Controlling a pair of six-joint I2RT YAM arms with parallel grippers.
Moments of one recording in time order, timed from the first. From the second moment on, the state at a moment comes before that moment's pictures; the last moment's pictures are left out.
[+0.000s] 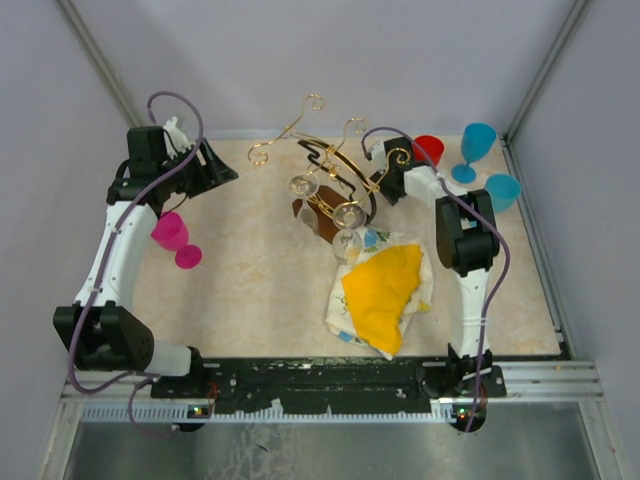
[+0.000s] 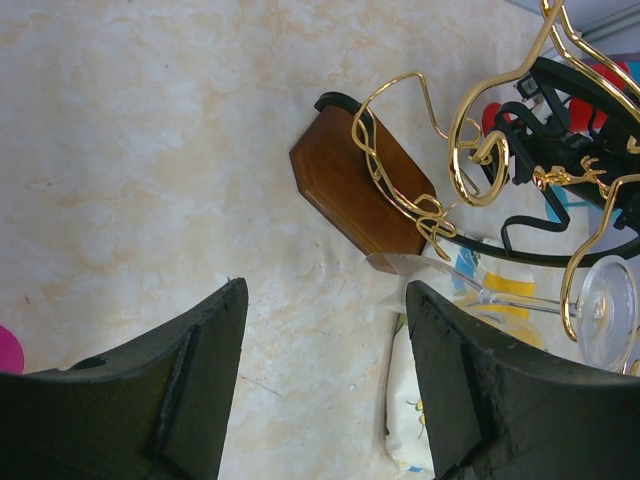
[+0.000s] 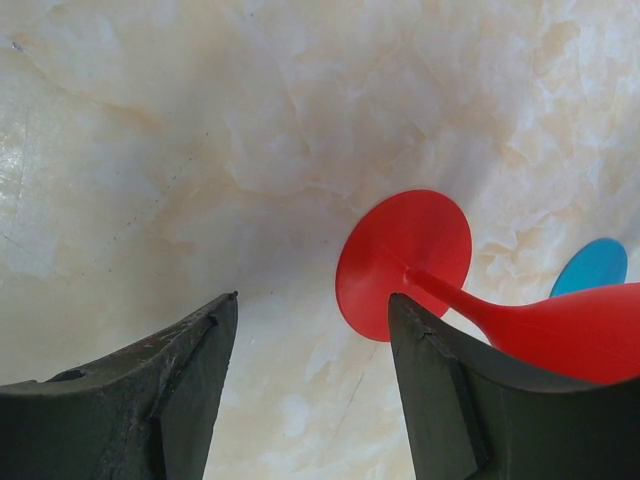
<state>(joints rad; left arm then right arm) -0.02 1.40 1.39 -0.57 0.39 -0.41 0.27 2.19 1.66 -0.38 0.19 -0.51</state>
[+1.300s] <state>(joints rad) -0.02 1.40 1.38 -0.56 0.39 -0.41 0.27 2.24 1.84 -0.94 0.10 -0.39</state>
